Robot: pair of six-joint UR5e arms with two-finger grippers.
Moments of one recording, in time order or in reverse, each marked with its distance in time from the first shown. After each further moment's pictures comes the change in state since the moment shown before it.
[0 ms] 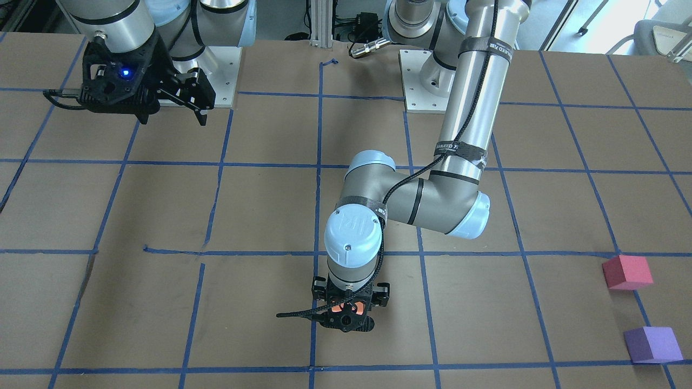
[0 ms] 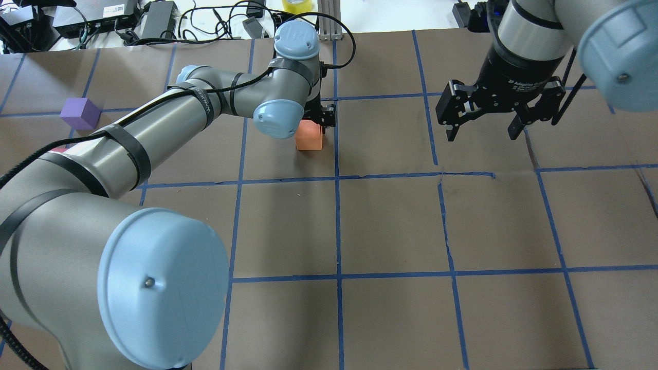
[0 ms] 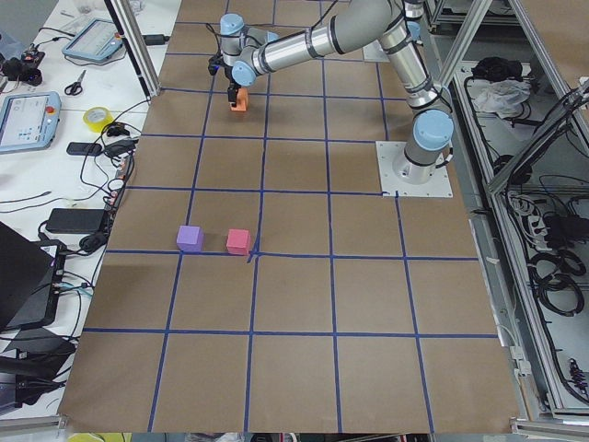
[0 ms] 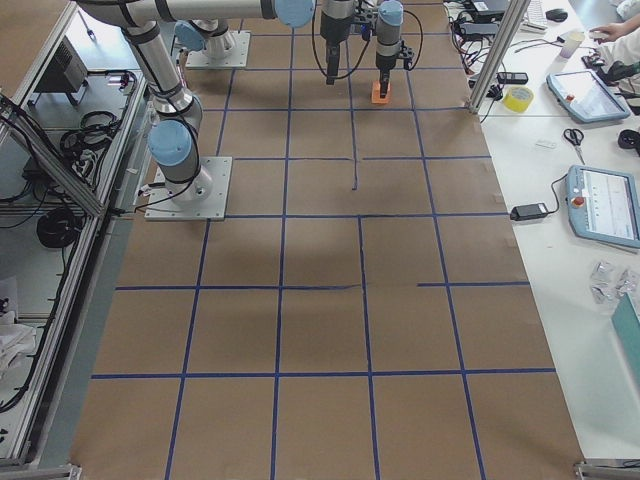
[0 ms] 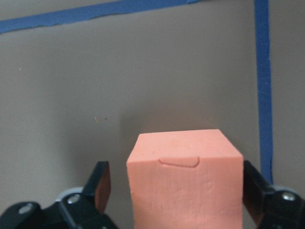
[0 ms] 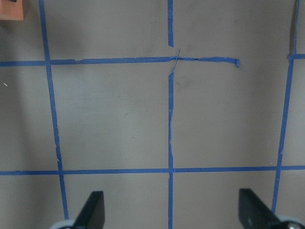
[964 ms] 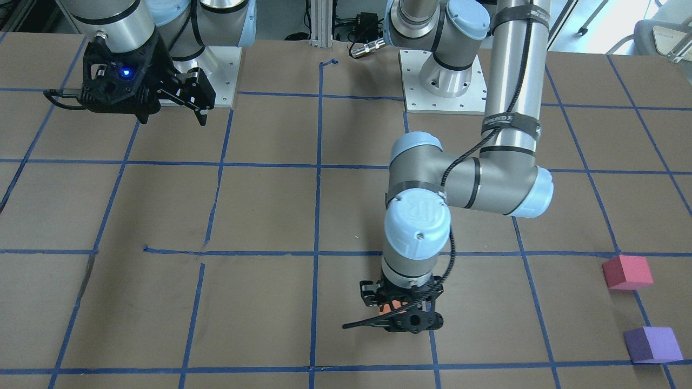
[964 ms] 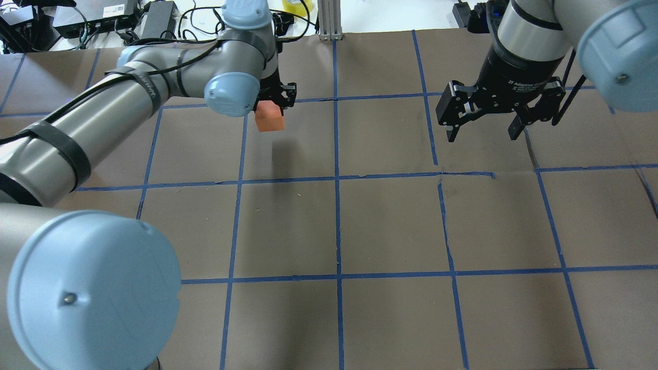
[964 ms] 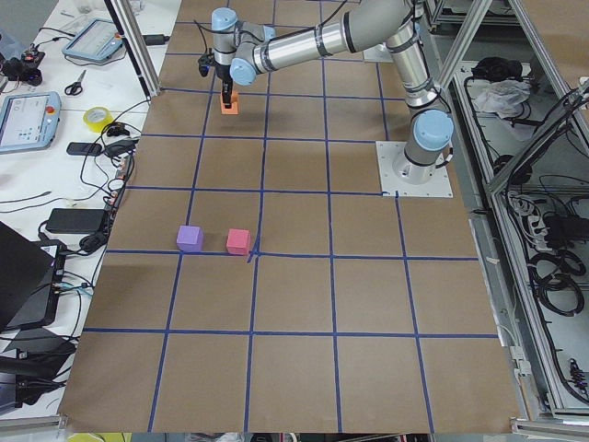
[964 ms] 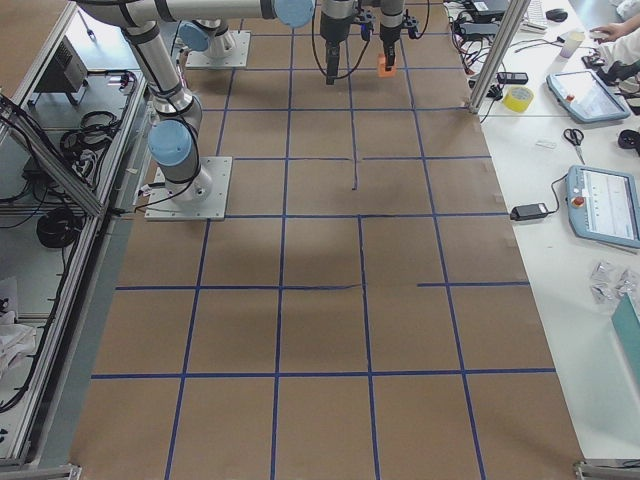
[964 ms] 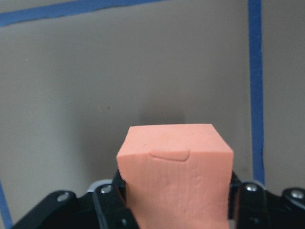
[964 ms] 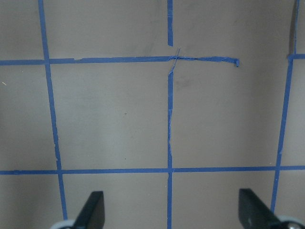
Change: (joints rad) left arm 0.152 0.128 -0.030 -0.075 0.021 -0.053; right arm 0.001 -0.001 0.002 -0.001 -0.003 -0.003
